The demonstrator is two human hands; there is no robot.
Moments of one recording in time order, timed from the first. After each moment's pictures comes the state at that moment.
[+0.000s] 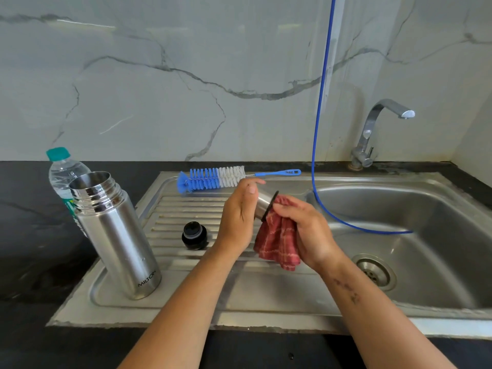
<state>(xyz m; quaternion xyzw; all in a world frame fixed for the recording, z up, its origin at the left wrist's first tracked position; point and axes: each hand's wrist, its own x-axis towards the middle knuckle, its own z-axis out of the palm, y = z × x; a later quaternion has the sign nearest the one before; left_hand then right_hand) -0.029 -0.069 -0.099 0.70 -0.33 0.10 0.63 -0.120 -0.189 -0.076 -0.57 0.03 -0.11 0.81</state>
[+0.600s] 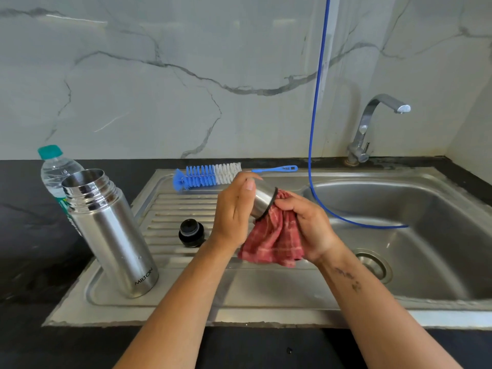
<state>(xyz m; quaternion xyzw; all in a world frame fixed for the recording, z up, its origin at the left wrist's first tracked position) -0.027 -0.065 -0.095 0.66 -0.39 0.14 0.63 -0.114 -0.194 -0.077 -0.48 0.01 -0.05 0.87</state>
